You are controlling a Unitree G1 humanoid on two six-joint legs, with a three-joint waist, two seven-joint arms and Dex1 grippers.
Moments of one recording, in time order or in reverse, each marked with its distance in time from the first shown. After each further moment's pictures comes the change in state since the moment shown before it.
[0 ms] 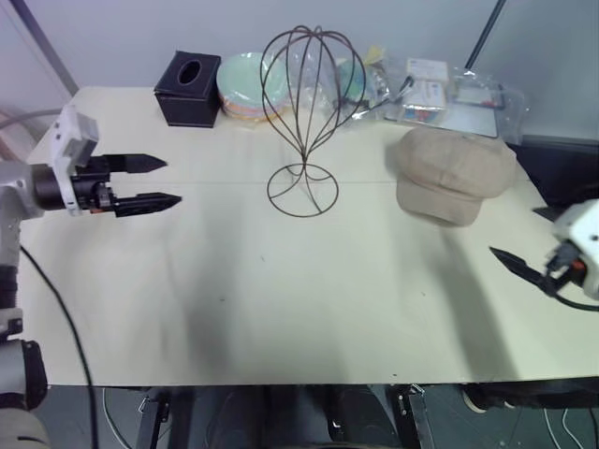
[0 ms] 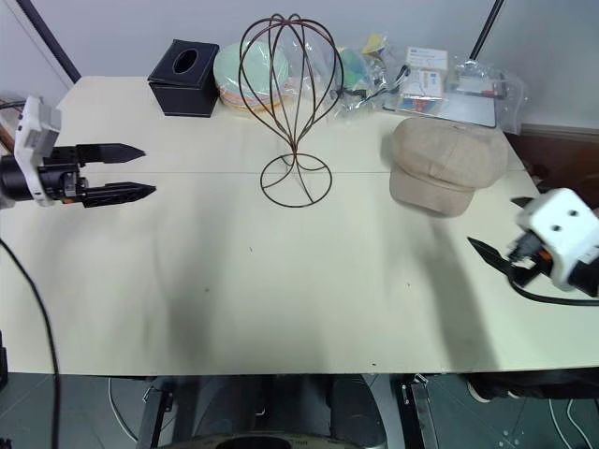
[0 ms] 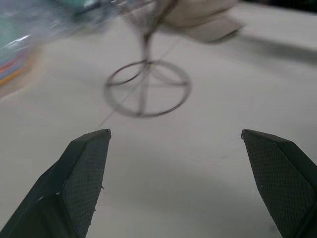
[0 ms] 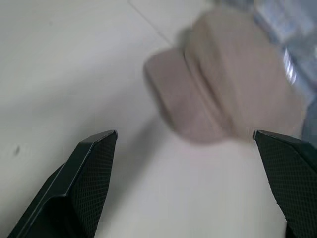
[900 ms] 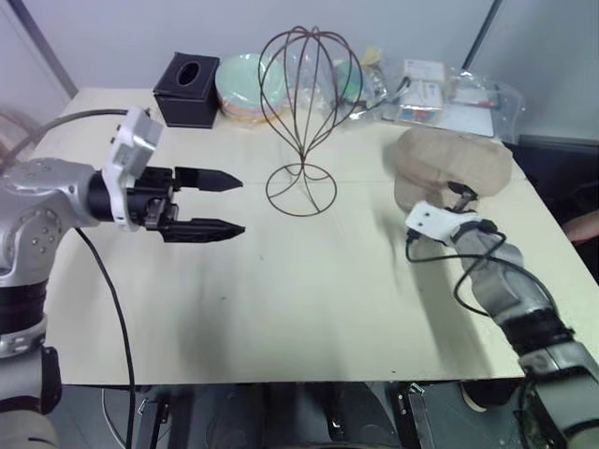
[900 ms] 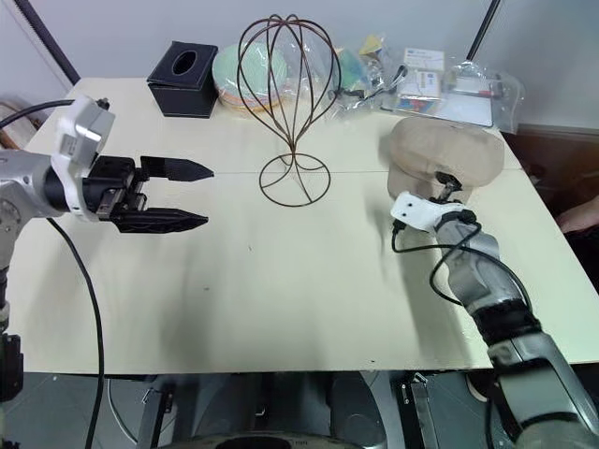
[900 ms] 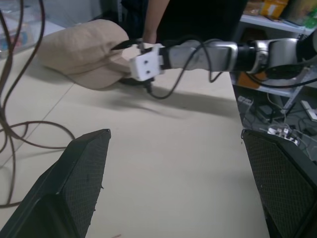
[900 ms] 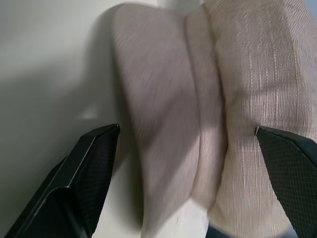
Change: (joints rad) left arm 0.026 -0.065 -0.040 -0.379 -0.274 0.260 0.108; right arm -0.698 0.305 0.818 0.863 -0.824 -0.291 -0.568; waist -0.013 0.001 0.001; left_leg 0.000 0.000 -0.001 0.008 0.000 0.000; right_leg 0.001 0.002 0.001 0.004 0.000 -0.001
